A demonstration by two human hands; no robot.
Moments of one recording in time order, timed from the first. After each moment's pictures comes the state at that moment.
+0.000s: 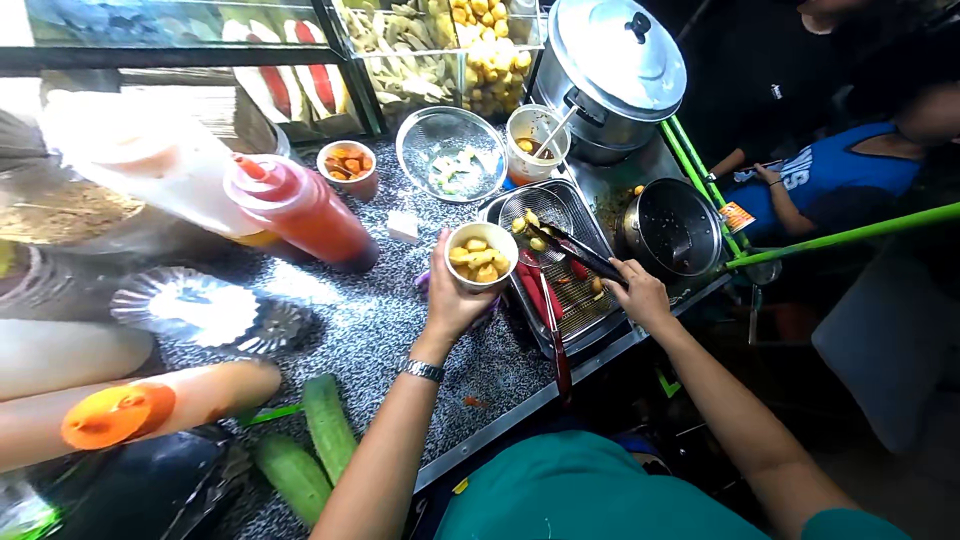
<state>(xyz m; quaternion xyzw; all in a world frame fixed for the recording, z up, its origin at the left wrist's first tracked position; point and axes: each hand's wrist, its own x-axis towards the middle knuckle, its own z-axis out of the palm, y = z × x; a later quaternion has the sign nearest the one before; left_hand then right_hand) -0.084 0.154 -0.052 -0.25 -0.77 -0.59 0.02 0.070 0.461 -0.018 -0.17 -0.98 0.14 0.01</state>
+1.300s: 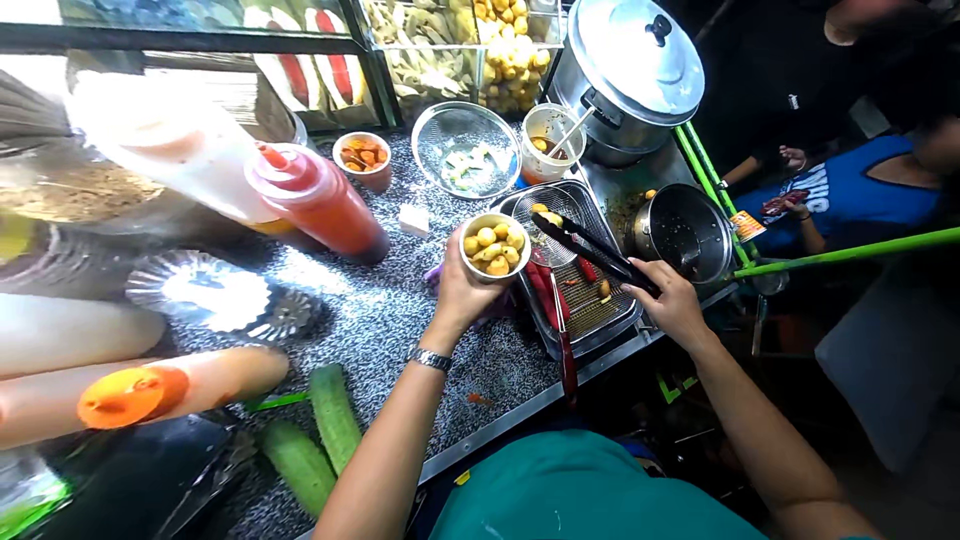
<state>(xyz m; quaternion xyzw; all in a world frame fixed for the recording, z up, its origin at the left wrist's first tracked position) -0.088 0.157 -0.039 -0.23 -0.77 -0.59 -0.02 0.079 0.457 0.029 -0.11 -0.96 0.22 0.08</state>
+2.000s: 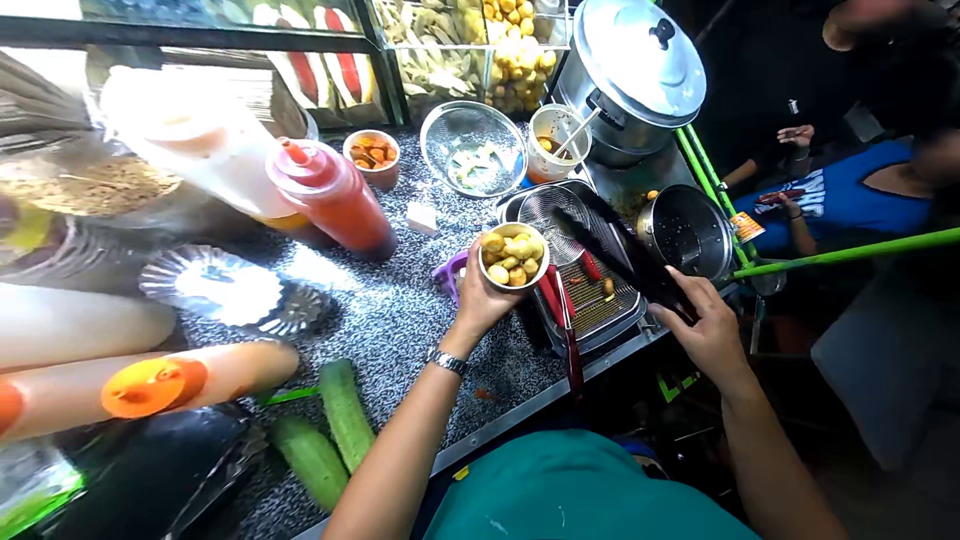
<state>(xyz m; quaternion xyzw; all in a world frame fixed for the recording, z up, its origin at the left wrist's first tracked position) -0.072 0.162 -0.052 -0.24 -0.72 -0.65 -0.04 0.120 0.420 0.077 -0.17 -0.95 0.22 0.12</state>
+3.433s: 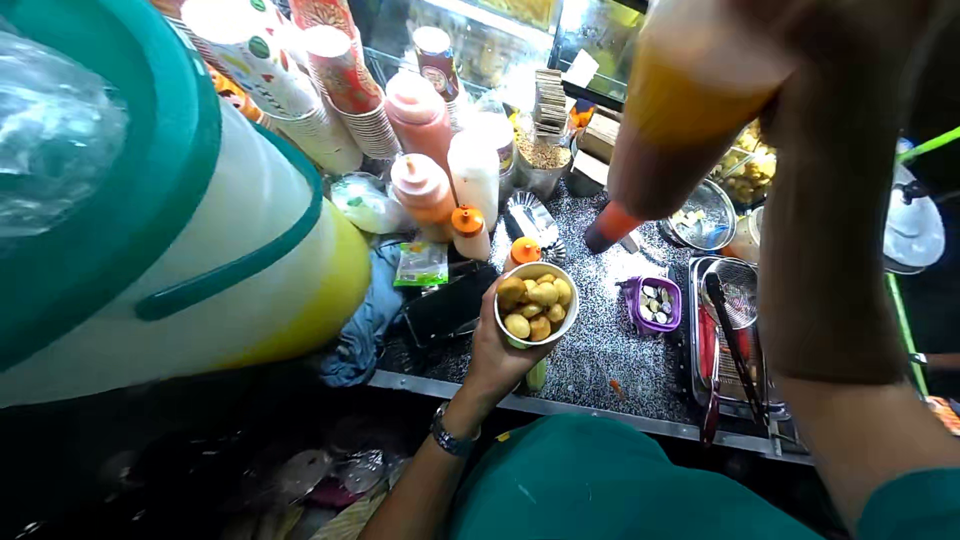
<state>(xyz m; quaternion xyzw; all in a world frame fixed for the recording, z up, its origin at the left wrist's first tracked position) 0.060 -0.097 0.029 -0.01 -0.76 -0.63 0.17 -0.129 0.097 0.287 0.33 -0.71 0.58 0.21</state>
